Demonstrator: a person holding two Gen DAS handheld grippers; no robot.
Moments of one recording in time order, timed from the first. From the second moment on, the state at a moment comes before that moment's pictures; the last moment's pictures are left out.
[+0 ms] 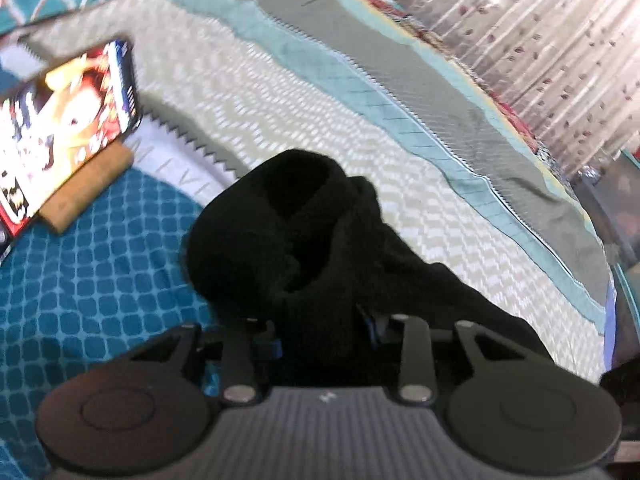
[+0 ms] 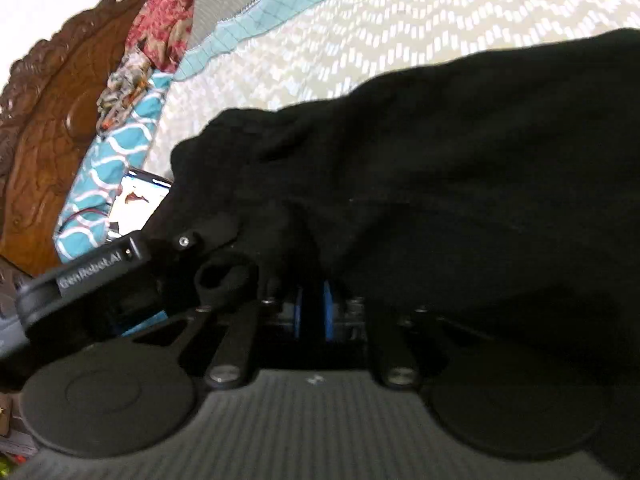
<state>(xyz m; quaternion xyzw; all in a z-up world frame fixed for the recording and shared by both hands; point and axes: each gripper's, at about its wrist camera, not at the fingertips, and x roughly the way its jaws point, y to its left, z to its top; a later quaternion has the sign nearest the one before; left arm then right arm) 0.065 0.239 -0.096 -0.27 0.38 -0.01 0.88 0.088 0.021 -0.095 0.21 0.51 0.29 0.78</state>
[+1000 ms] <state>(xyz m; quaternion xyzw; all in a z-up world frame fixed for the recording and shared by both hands) -0.015 -0.011 -0.045 0.11 0.31 -0.24 0.91 -0.005 -0.201 -0.075 0.46 0.31 0.14 0.82</state>
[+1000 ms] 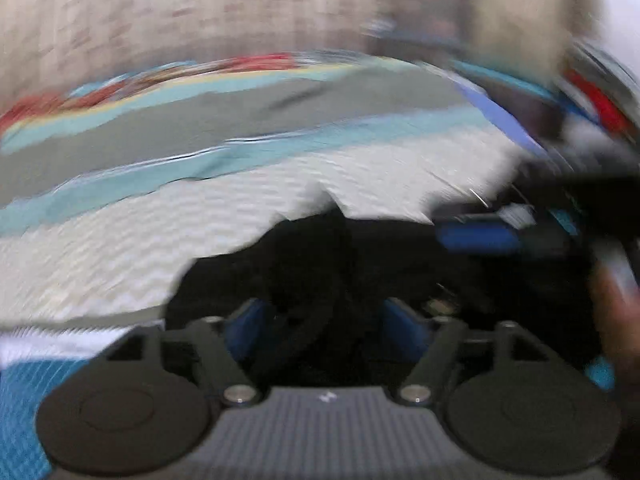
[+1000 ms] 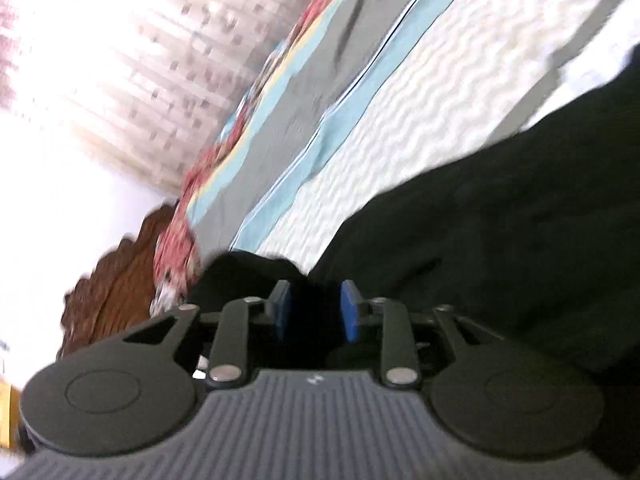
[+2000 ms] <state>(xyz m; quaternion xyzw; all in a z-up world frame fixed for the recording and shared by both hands) 0.035 0.034 -0.079 0.07 0.43 -0.09 0.89 0.019 -0.178 -0.073 0.23 0.37 0.14 0.89</state>
